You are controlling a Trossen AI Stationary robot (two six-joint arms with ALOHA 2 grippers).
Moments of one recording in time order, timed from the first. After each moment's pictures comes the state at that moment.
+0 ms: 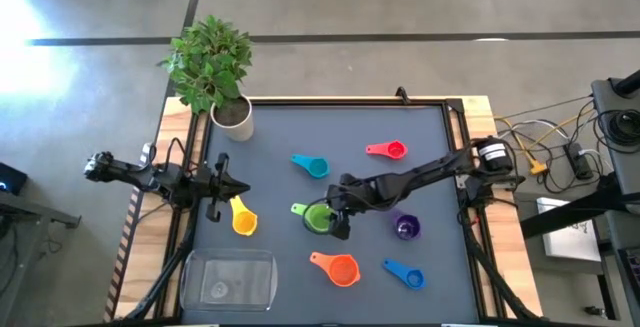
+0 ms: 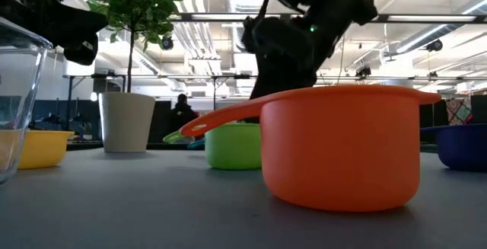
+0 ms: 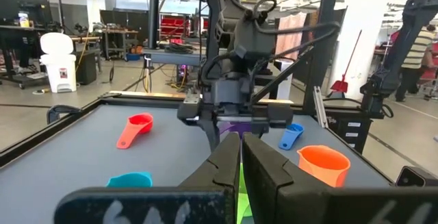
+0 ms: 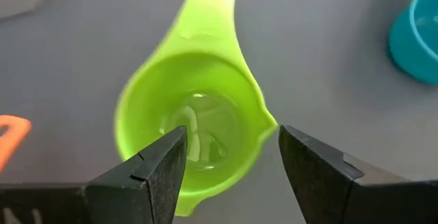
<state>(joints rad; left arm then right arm) -0.26 0.03 0.04 0.06 -0.24 -0.06 0.14 1.84 1.14 -0.19 0.09 0.38</state>
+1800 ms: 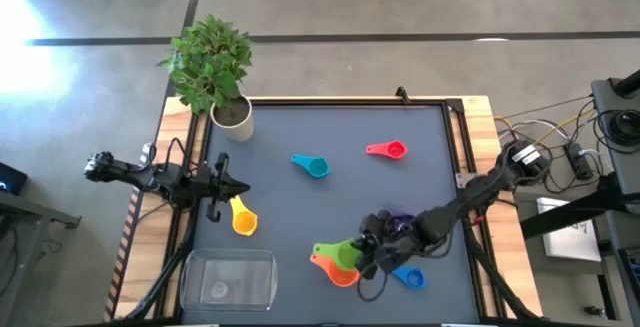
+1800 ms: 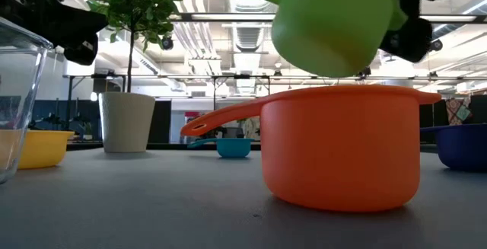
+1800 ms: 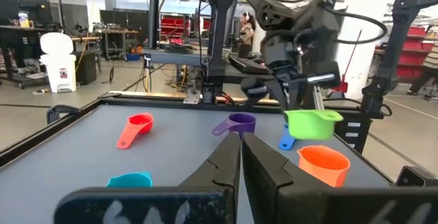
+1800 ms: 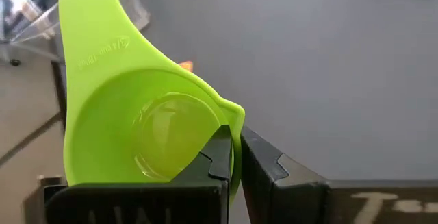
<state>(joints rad) -0.26 0.03 0.04 0.06 -0.24 -0.06 0.57 1.63 1.06 -0.28 0.42 1.07</state>
